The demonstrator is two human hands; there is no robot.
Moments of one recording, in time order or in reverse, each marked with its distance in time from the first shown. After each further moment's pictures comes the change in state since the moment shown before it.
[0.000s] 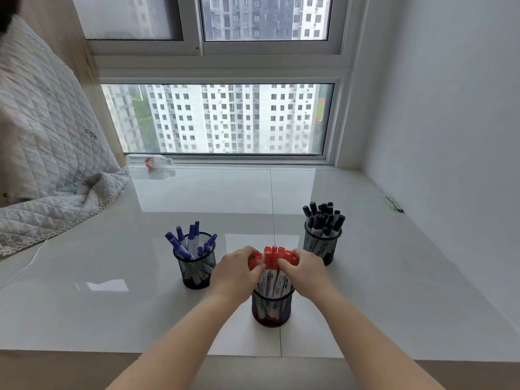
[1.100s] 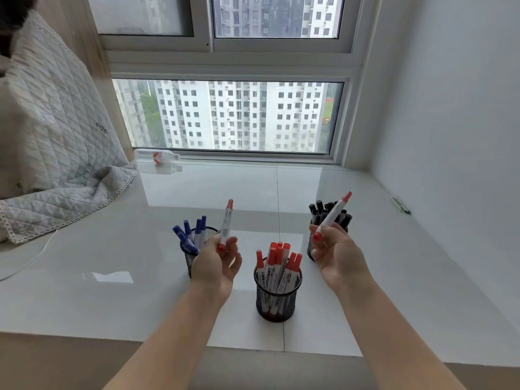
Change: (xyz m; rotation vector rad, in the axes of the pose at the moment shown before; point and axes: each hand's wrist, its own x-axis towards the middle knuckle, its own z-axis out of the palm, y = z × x) left_hand -0.011 0.005 -0.044 -1.701 0.166 -0.680; right_hand -0.017 -0.030 -0.053 1.401 0.044 0.287
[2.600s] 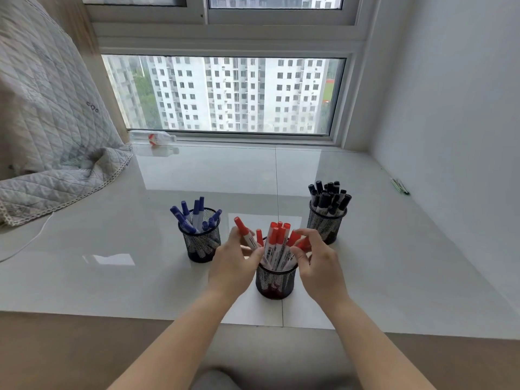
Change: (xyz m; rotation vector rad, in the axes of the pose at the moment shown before) left_hand -0.001 -0.040 -0.023 1.362 -0.156 0.601; right_hand -0.012 0.060 -0.036 -1.256 -0.140 -0.785
